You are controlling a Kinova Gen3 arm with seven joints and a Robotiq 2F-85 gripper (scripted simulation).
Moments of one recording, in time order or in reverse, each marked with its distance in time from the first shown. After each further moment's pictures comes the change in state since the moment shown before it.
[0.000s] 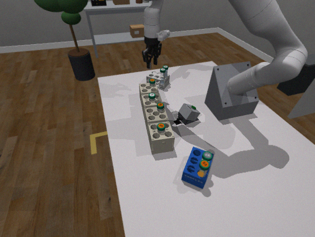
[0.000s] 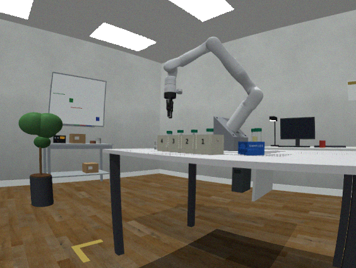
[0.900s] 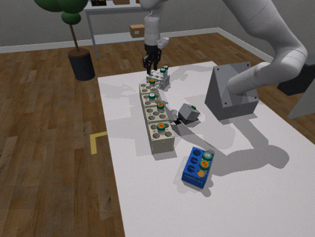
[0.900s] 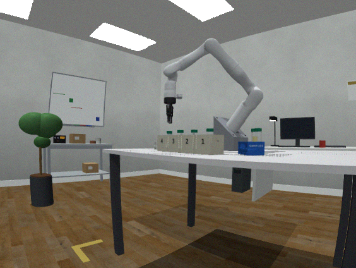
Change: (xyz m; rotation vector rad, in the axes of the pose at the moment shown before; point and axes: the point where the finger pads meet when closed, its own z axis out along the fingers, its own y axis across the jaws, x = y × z) arm 0.000 0.000 0.033 0.000 0.000 0.000
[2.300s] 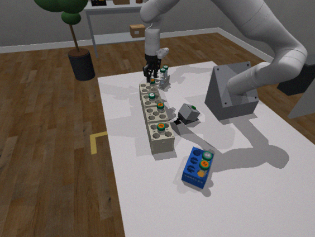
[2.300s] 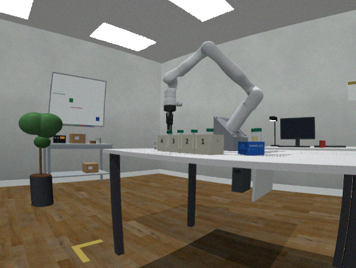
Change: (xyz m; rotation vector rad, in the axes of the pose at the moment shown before) arm 0.000 0.000 0.048 0.000 0.000 0.000
